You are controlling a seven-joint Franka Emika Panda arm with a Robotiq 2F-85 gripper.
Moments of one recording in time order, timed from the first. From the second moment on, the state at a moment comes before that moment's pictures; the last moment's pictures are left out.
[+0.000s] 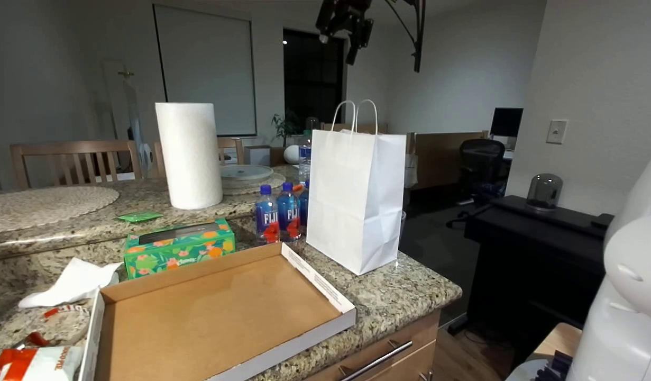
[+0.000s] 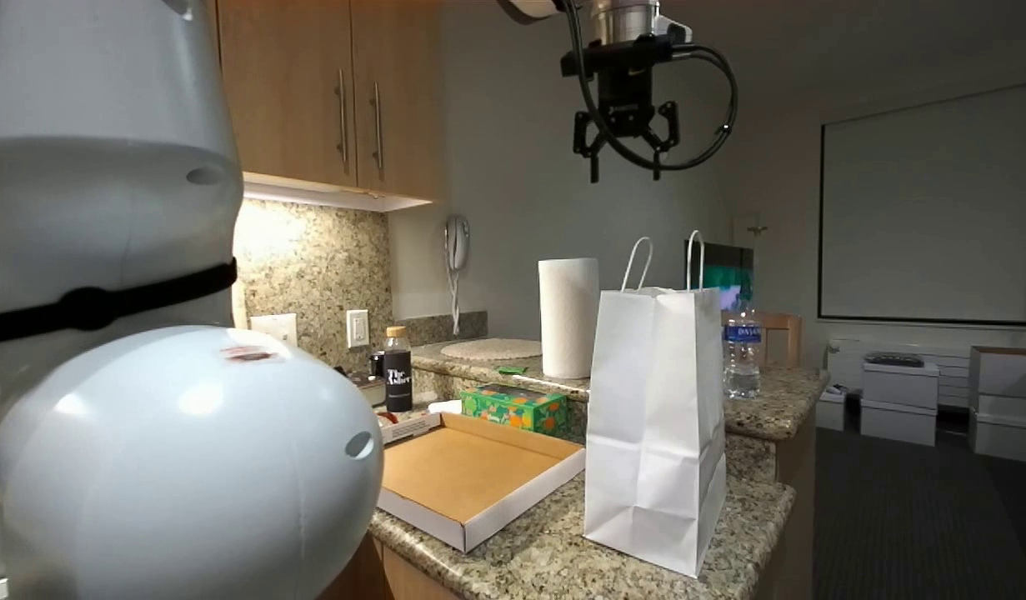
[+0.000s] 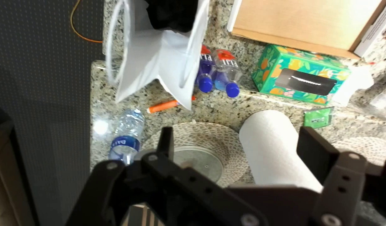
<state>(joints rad) 0.00 -0.15 -0.05 -1.61 0.13 1.77 -0.21</state>
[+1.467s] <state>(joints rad) 0.19 0.14 0.21 -1.88 0.17 2.06 0.44</state>
